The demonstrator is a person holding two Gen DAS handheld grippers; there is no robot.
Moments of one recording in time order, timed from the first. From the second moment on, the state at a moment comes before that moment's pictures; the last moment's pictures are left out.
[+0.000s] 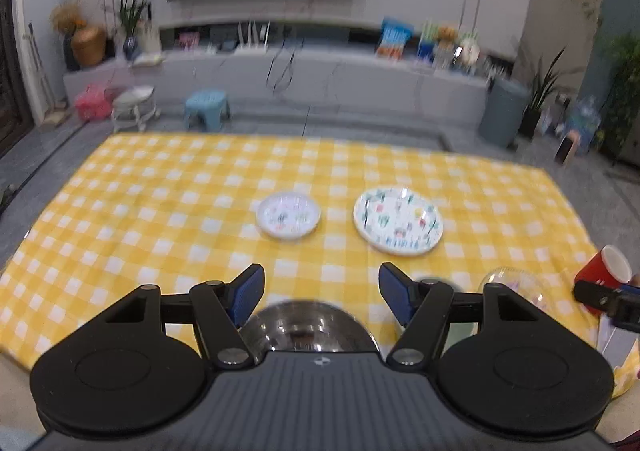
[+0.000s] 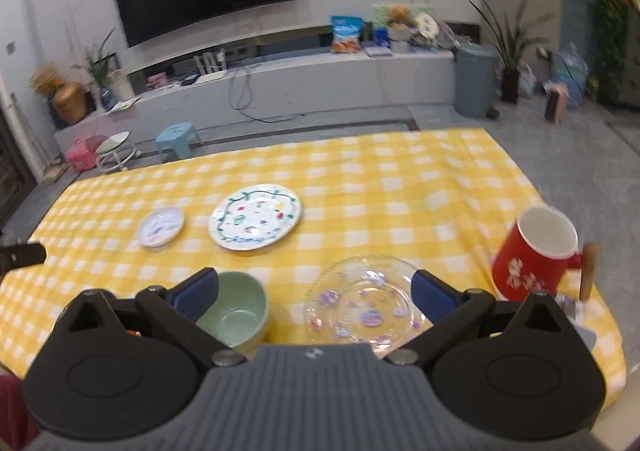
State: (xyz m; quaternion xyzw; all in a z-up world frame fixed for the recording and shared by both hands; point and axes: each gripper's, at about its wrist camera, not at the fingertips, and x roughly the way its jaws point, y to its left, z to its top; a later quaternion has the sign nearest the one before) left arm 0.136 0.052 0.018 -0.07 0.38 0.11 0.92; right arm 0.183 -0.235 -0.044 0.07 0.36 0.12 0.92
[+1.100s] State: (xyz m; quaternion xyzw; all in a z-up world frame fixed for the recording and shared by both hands) left arm 0.237 0.033 -0.090 -0.11 0.49 -0.04 0.86; right arm 0.224 -0.165 -0.148 0.15 0.44 0.13 0.87
